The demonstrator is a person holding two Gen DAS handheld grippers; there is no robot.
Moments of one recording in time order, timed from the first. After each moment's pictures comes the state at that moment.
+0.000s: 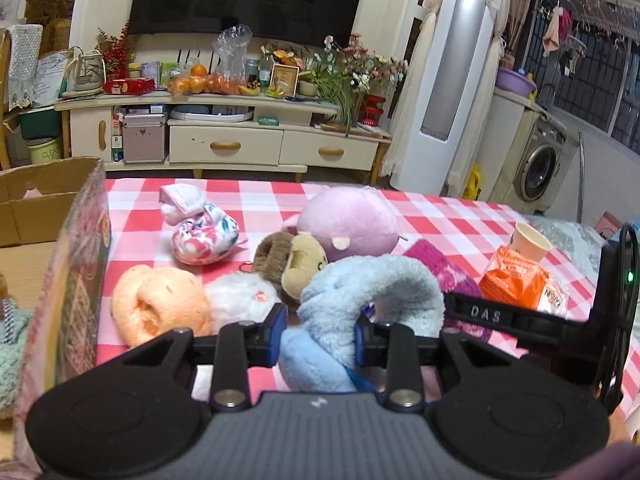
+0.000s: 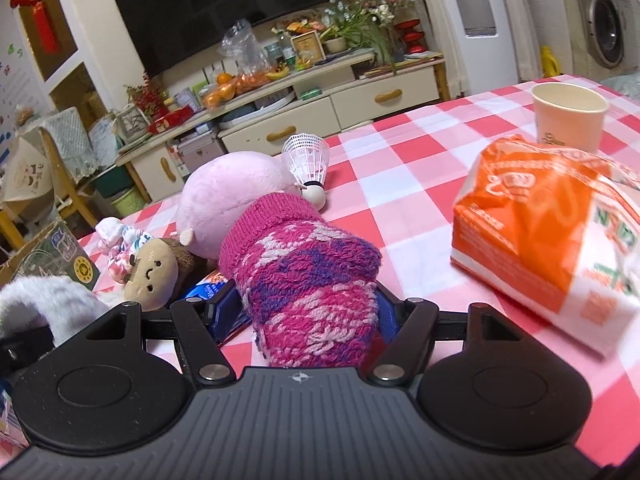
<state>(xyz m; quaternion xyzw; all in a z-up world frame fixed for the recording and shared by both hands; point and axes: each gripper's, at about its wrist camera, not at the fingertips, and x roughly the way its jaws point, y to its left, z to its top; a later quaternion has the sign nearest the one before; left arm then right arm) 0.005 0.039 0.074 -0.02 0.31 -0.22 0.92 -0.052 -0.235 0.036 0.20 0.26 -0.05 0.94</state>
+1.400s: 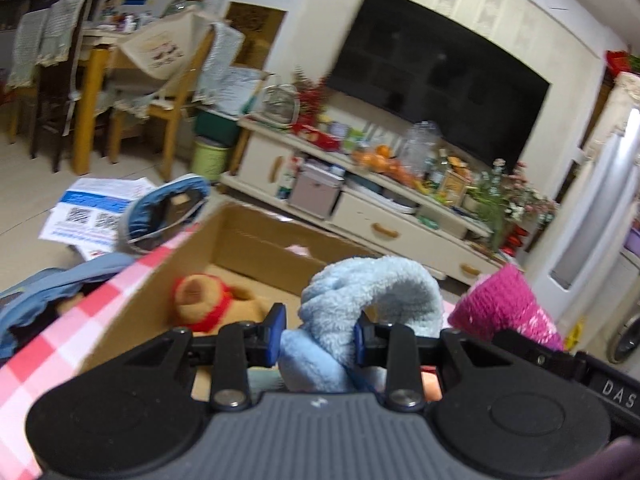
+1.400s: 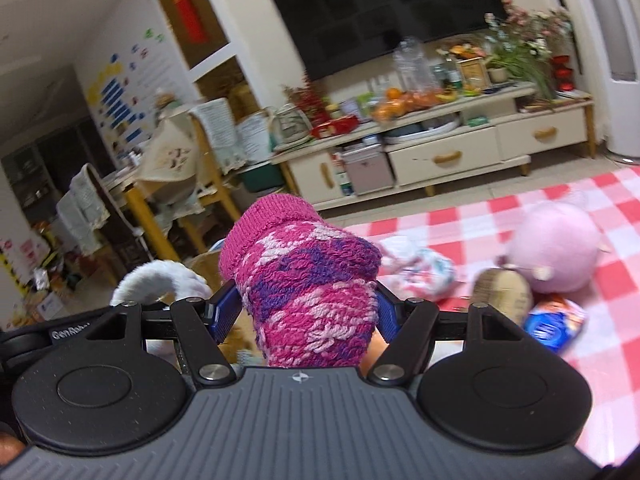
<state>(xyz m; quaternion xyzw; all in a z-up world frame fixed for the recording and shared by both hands) -0.007 0.228 0.116 -0.18 0.23 -0.02 0.96 0.007 -0.090 0.118 0.17 0.21 0.16 0.95</state>
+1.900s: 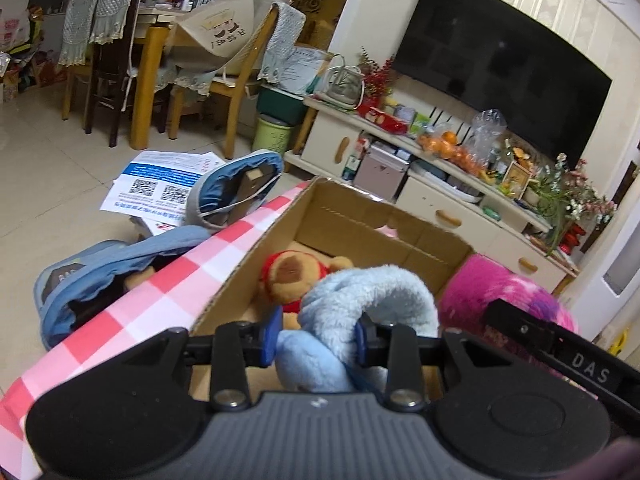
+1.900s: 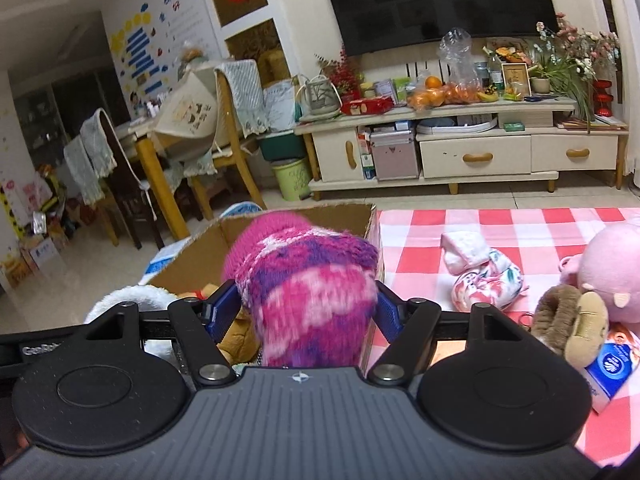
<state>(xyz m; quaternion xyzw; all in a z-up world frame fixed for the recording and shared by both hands) -0.006 0.277 0.095 -0.19 0.27 0.08 0.94 0.064 -0.029 0.091 0.09 0.23 0.19 0.95</state>
